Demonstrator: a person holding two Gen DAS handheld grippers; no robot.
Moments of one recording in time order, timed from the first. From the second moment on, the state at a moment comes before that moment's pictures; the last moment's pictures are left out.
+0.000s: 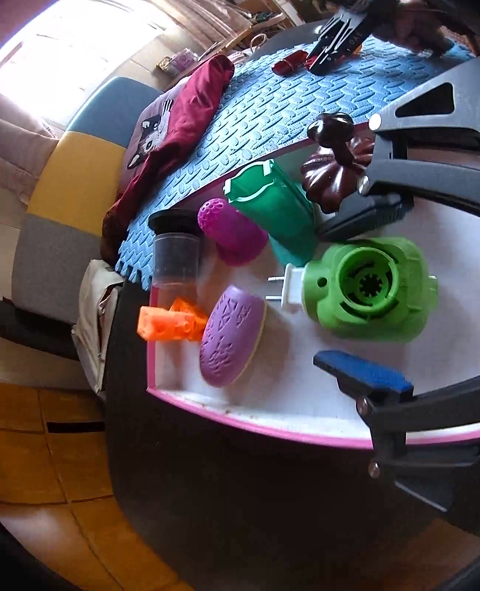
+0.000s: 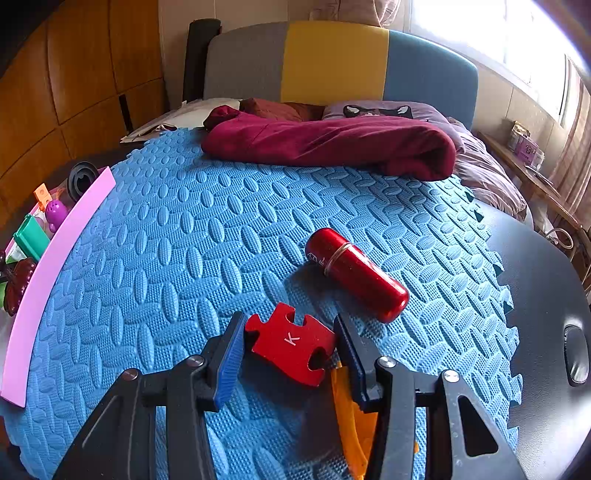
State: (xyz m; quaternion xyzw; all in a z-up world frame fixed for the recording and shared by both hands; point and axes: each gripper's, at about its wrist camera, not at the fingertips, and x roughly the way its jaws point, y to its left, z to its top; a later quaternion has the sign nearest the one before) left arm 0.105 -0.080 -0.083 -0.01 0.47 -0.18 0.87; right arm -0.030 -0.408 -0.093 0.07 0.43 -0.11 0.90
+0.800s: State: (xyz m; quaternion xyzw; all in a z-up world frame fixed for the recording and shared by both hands) left arm 0.049 -0.041 -0.026 0.01 0.38 -0.12 0.92; right arm -0.030 -0.409 -0.093 0.06 0.43 -0.11 0.90
